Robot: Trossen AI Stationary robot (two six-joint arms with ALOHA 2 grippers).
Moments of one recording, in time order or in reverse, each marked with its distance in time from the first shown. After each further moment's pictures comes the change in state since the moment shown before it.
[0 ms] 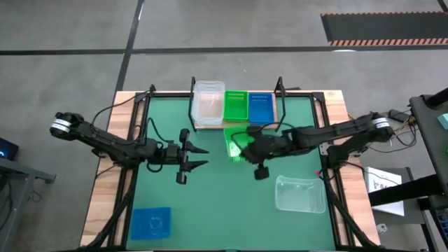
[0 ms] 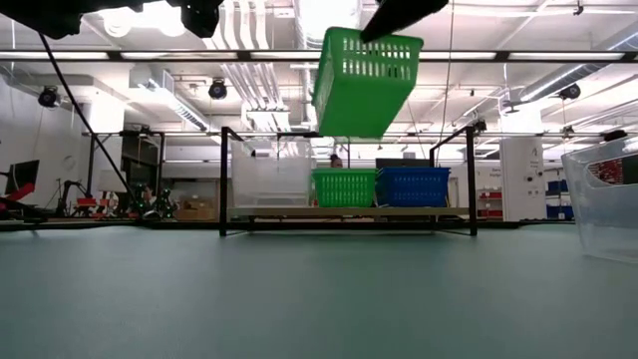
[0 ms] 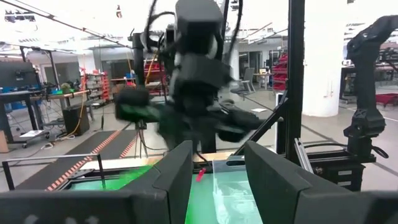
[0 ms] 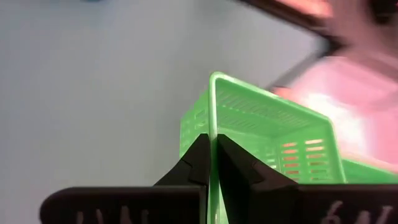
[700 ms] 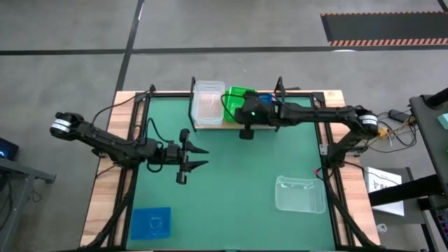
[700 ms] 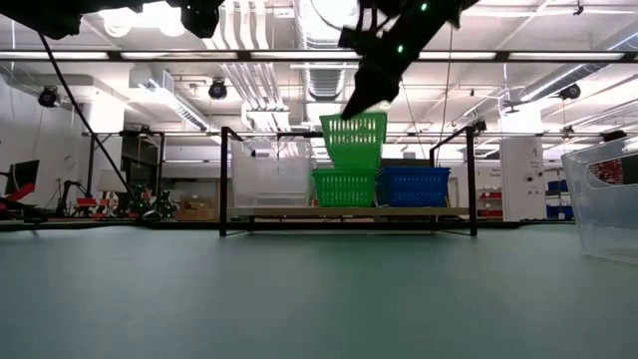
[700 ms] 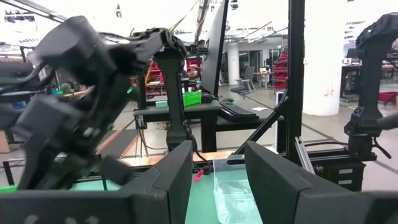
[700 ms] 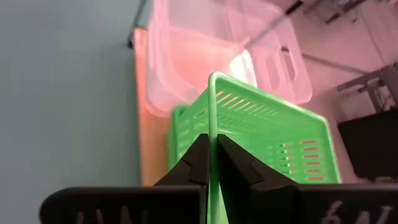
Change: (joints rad) left arm 0.000 0.000 -0.001 -0.003 0.000 0.005; right arm -0.383 0.127 -0.001 0.160 0.098 -0.190
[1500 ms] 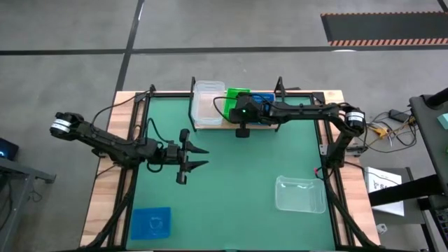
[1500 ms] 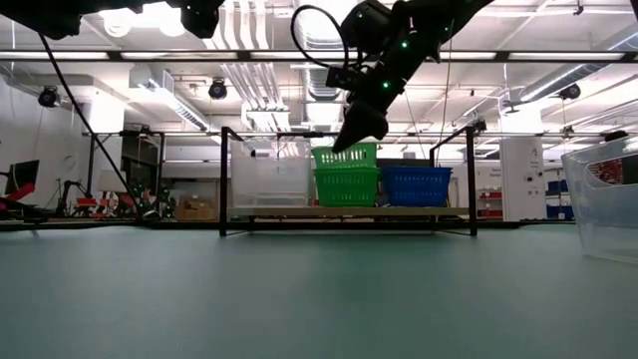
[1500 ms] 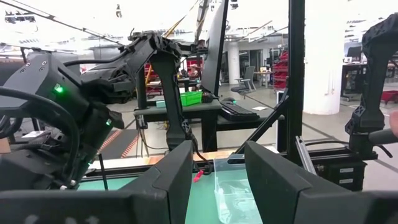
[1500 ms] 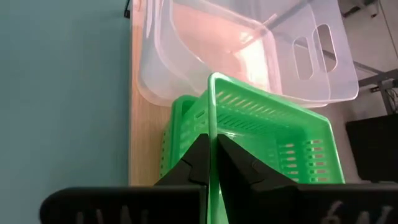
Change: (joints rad) left arm 0.001 0.000 -0.002 0.000 0.000 0.005; right arm -0.070 0.141 0.000 0.085 -0.058 -0.086
